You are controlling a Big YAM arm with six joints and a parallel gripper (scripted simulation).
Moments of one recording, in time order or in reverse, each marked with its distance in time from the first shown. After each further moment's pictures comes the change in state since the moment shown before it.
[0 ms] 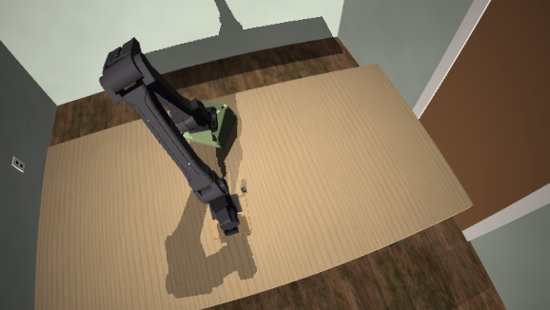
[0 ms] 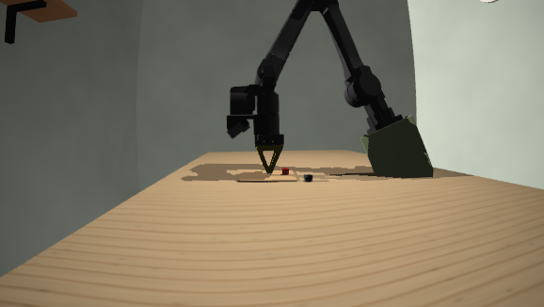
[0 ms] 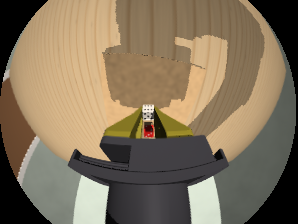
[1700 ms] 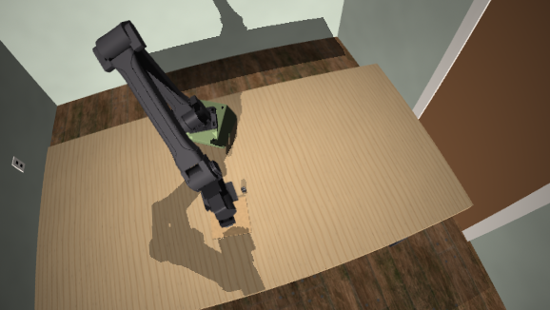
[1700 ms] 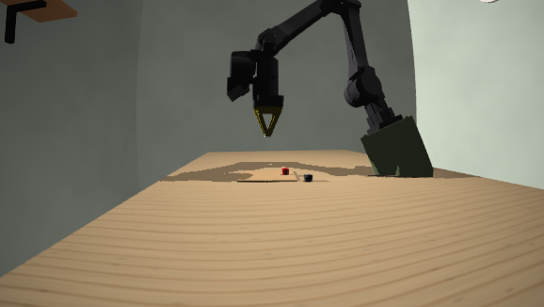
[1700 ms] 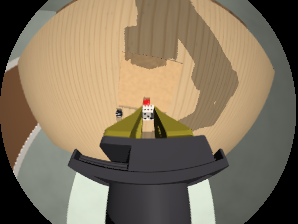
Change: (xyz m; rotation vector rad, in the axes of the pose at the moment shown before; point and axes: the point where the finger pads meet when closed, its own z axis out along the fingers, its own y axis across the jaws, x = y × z) arm -0.001 -0.003 -0.095 -0.001 -0.012 -0.055
